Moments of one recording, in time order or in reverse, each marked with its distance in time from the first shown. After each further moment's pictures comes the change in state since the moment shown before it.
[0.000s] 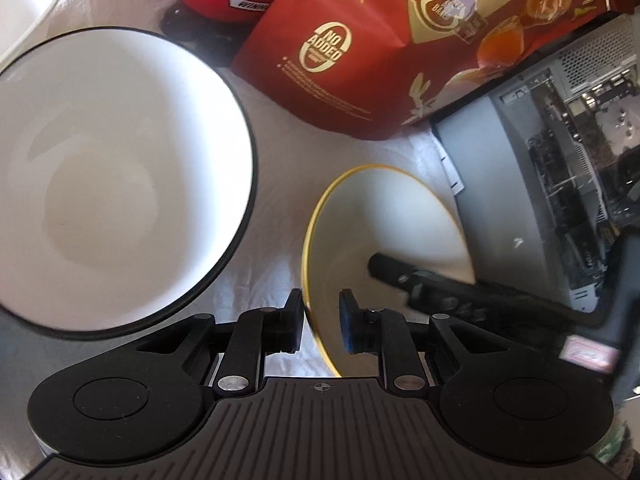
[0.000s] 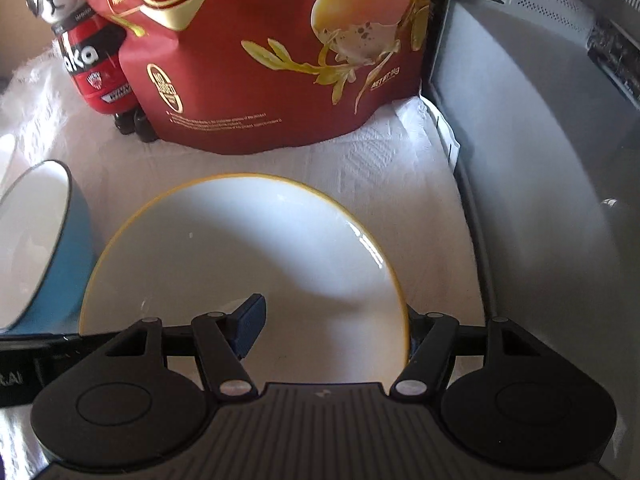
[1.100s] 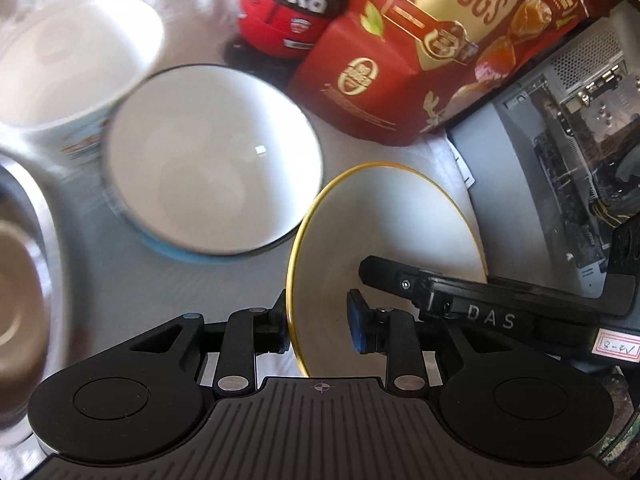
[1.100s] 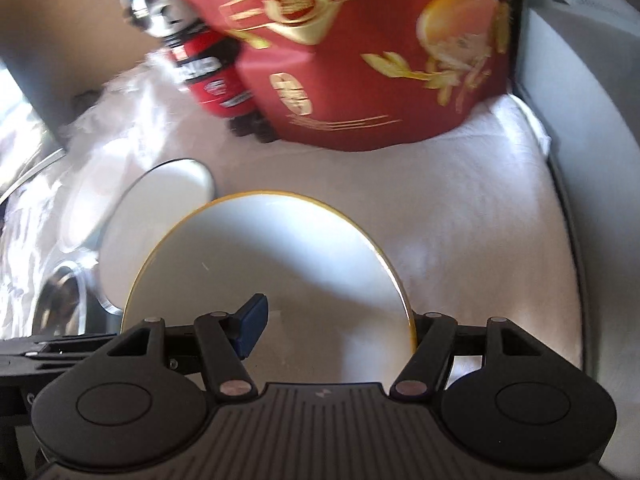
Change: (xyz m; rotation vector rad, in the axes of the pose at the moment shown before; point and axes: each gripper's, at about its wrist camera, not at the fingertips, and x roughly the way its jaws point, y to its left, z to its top) left arm -0.074 0.013 -0.033 0.023 -0.057 0.093; right arm -0.039 0.043 -0.013 -0.018 0.027 0.254
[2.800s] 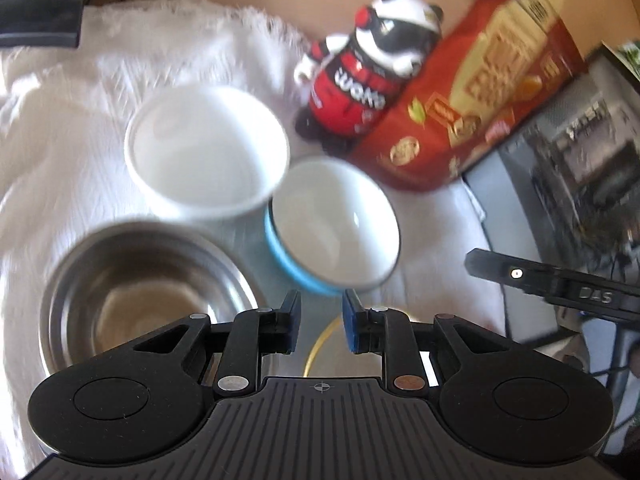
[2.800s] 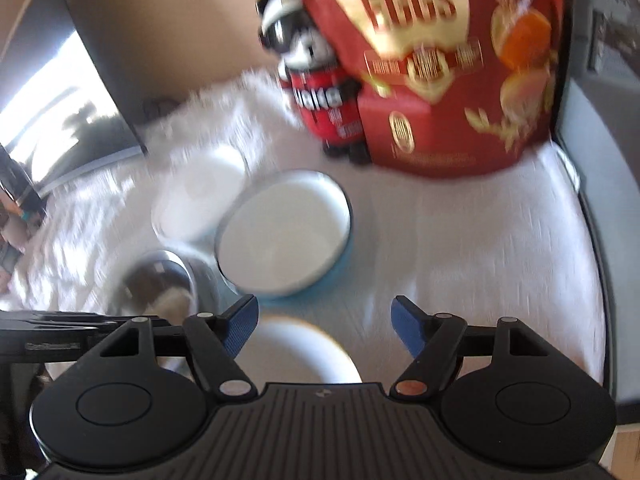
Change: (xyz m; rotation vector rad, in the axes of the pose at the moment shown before) left arm -0.098 0.069 0.029 0.065 -0.080 0.025; right arm -0.069 0.074 0.006 -0.039 -0.109 0.058
